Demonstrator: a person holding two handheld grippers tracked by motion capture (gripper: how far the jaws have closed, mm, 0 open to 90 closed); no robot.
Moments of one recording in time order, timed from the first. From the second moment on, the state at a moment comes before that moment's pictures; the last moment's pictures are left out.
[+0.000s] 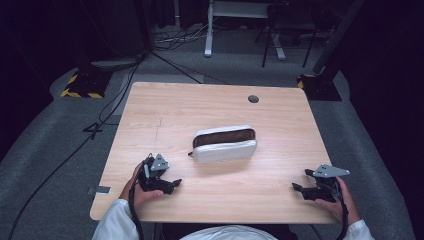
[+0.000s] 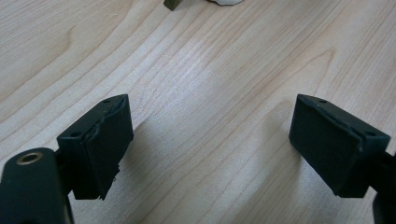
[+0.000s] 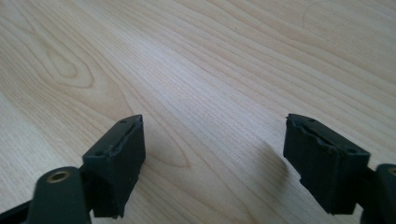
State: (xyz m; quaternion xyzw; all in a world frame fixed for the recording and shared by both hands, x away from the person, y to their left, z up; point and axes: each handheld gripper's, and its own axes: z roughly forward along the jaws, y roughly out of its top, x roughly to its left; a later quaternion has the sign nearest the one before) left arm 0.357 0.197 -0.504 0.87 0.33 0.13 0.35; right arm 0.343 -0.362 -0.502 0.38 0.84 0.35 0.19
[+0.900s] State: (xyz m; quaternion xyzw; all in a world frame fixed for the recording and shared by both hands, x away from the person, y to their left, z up) left arm 0.358 0.196 -0.504 0.86 0.34 0.13 0.35; right arm 0.345 -0.364 -0.504 0.39 0.83 0.36 0.18
